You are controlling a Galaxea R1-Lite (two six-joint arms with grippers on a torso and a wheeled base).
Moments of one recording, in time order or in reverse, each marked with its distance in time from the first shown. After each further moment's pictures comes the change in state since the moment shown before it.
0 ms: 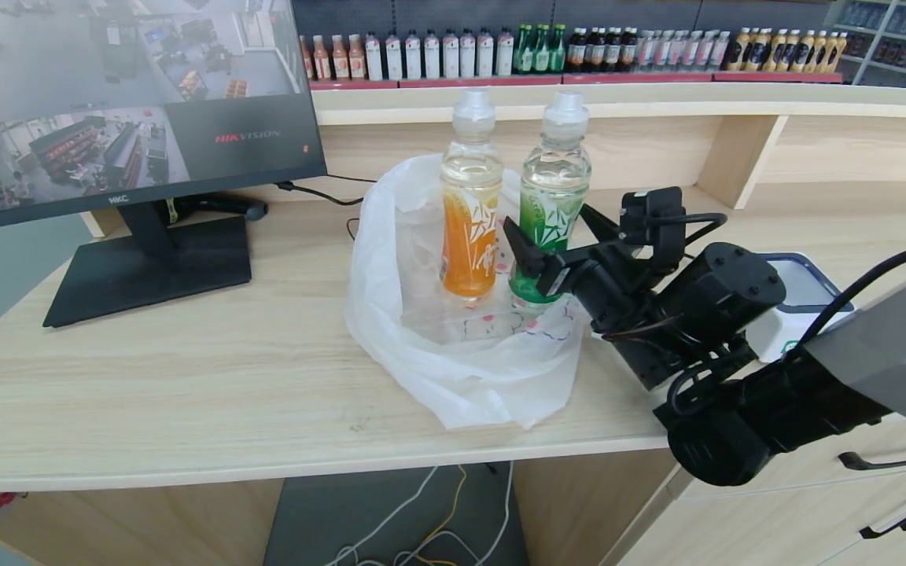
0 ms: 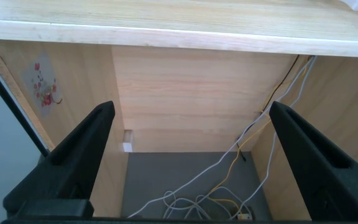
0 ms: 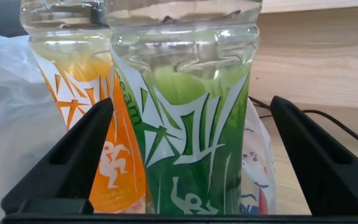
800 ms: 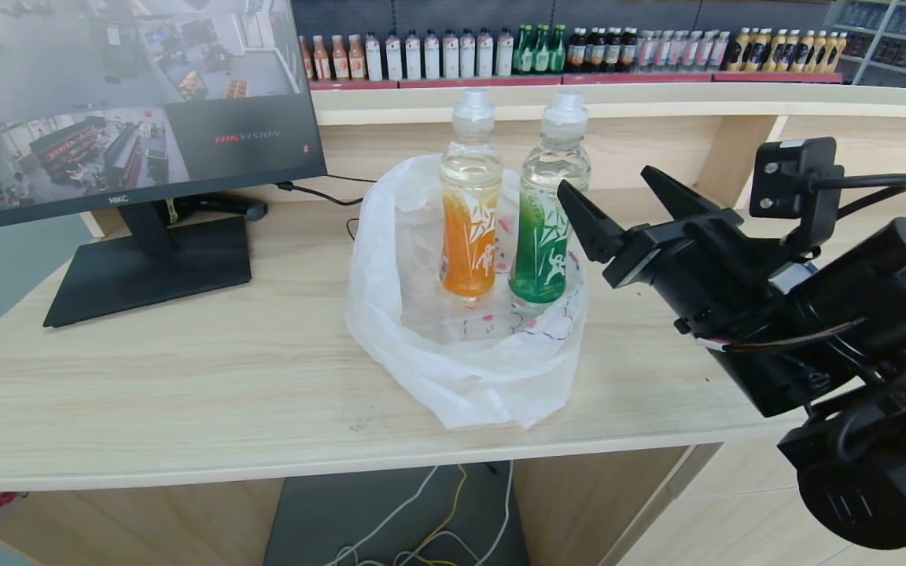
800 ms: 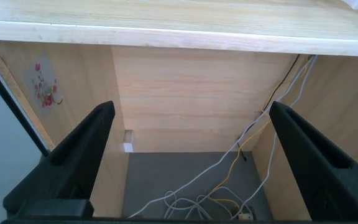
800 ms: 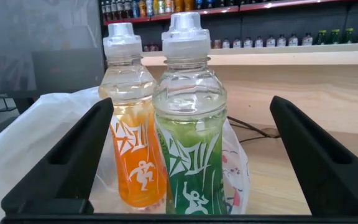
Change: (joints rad) left arm 0.000 0.000 0.000 0.000 0.000 0.003; right arm 0.031 -0.280 0.226 0.000 0.000 -0.001
